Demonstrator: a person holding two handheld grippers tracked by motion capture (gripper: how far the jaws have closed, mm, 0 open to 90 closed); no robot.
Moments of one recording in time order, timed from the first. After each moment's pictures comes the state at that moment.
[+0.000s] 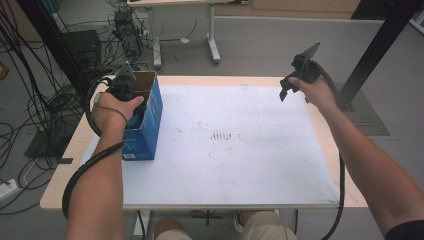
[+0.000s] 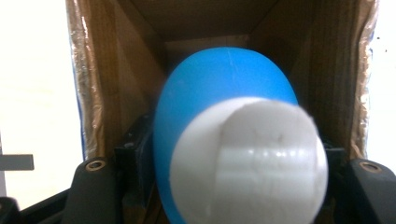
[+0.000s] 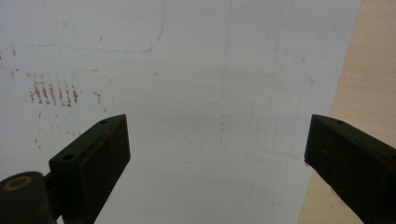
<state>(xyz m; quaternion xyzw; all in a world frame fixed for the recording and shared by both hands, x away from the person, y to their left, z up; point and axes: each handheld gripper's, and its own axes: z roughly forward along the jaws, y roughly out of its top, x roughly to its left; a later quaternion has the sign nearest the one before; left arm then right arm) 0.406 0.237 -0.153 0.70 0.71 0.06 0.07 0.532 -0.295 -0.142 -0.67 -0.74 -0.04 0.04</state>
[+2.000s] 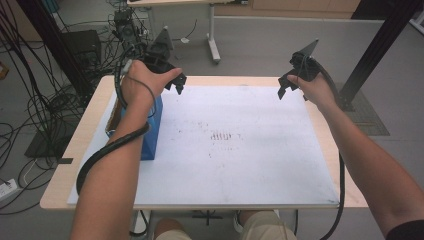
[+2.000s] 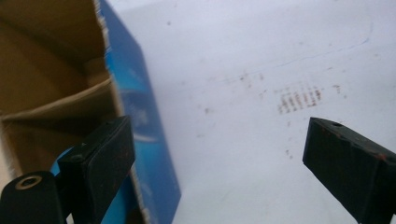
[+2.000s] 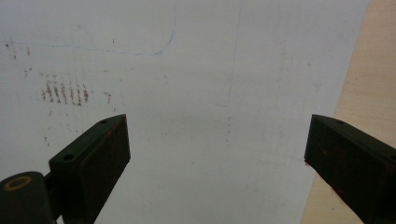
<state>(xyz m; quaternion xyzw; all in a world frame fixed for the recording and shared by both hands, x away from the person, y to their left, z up) 0.409 0.138 -0.073 0.78 0.60 0.09 0.14 0.530 -0.289 -0.134 -0.67 -0.74 -0.05 0.04</state>
